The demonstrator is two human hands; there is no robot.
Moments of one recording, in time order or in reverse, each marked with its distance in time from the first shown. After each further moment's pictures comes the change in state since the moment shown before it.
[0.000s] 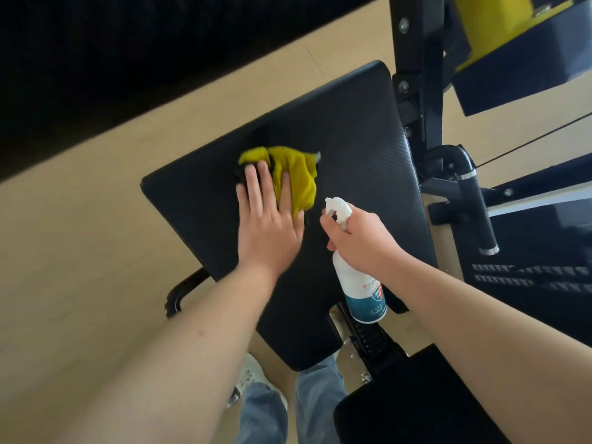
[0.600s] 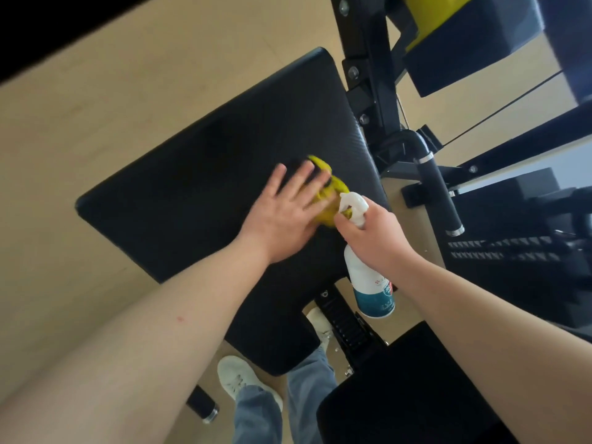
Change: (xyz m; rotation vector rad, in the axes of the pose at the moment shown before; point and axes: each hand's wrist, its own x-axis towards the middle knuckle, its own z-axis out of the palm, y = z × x) left_hand 0.052 0.058 0.001 0.105 -0.051 0.671; right_hand -0.001 0.065 -0.044 0.062 0.204 0.062
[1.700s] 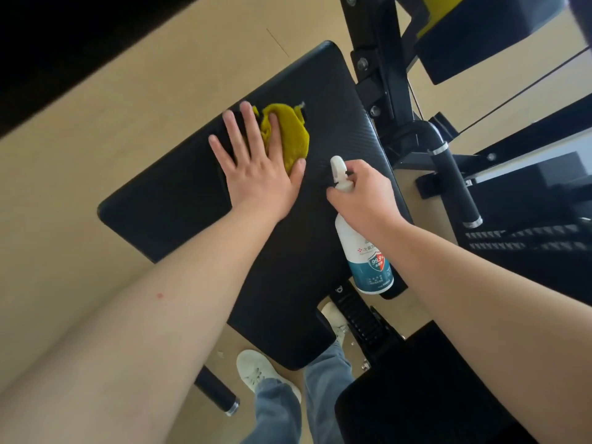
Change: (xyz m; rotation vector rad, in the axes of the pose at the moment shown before) left_hand 0.020 -0.042 -0.015 -0.049 0.078 -0.686; right_hand 0.040 -0.039 0.016 0.037 0.104 -0.049
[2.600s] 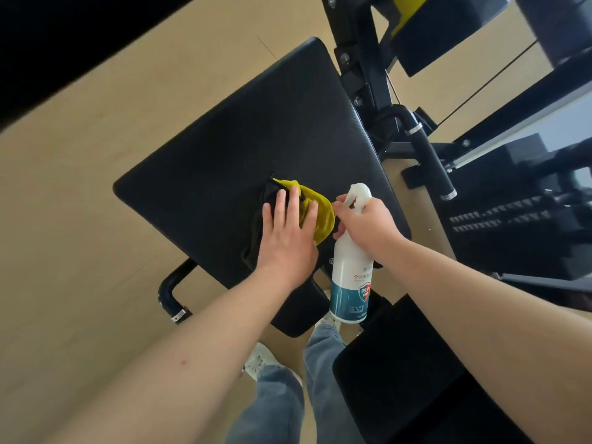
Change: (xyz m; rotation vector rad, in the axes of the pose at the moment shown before) left_hand -0.152 0.021 -0.010 -0.110 -0.333 0.317; right_hand -0.088 0.037 0.003 0.222 -0.087 0.330
